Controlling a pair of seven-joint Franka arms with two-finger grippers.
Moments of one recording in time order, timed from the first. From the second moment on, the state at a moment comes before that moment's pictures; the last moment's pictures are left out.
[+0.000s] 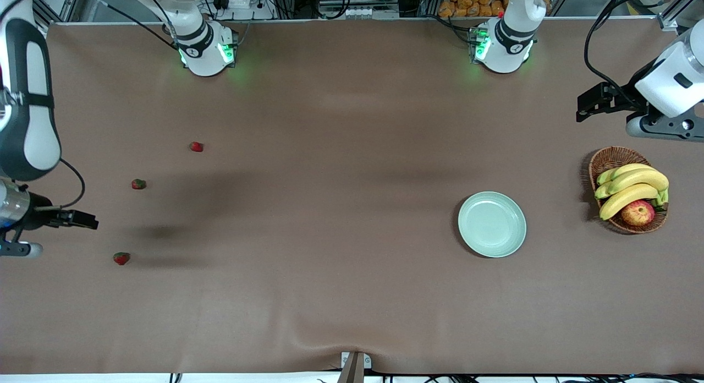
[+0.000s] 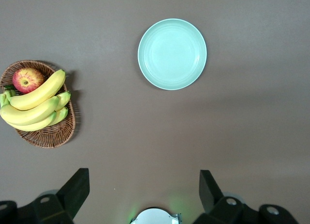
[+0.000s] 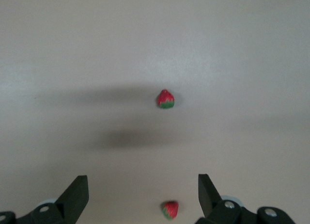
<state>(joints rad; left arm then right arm) -0.08 0.02 -0.03 -1.52 -0.02 1.43 0.00 -0.18 0.46 -0.02 -1.54 0.00 2.00 -0.16</state>
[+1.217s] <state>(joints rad) -0.08 0.02 -0.03 -1.52 -0.02 1.43 0.00 -0.20 0.69 -0.02 -1.53 0.05 2.23 -0.18</state>
